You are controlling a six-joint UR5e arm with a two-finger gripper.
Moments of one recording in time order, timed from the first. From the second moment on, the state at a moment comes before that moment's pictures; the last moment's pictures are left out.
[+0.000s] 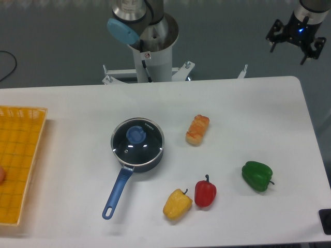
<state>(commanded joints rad) 3.14 -1.73 -1.58 -1.43 1.59 1.61</state>
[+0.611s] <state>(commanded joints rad) 3.13 -1.72 -1.58 -1.43 1.58 1.61</state>
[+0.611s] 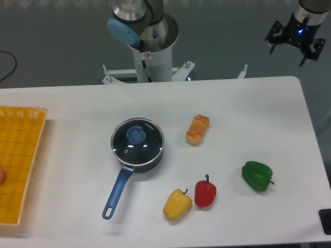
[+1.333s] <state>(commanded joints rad) 3.10 -1.68 -1.60 -1.43 1.58 1.55</state>
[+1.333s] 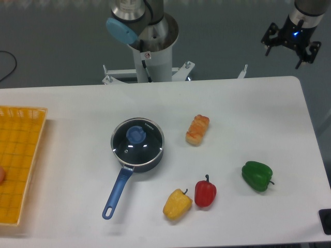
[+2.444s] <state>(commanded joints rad) 2.75 -1.48 -1.75 -1.39 1.45 1.30</state>
